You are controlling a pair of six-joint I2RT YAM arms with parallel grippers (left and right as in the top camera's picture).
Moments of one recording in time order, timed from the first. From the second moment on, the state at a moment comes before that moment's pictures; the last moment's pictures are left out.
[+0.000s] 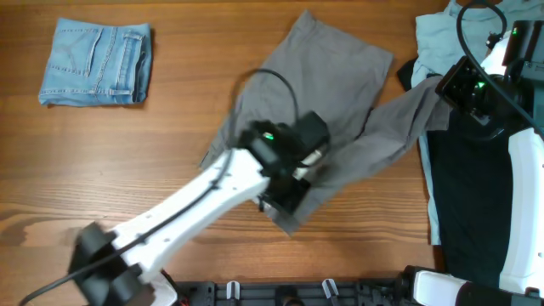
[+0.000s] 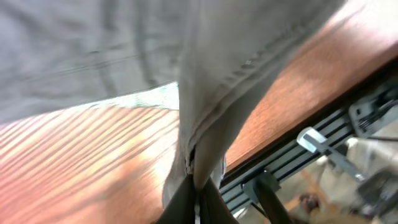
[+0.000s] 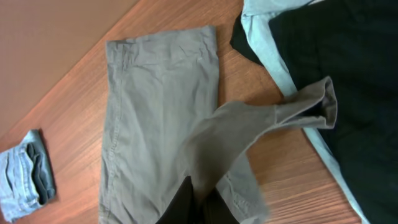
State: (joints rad) left arm -0.85 1.63 1.45 -1.33 0.14 -0.24; right arm -0.19 1.43 1.56 -1.09 -0.24 0.45
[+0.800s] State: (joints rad) left arm -0.63 1.53 1.46 -1.44 -0.12 -0.34; right arm -0.09 1.73 1.56 -0.38 -0.39 0.38
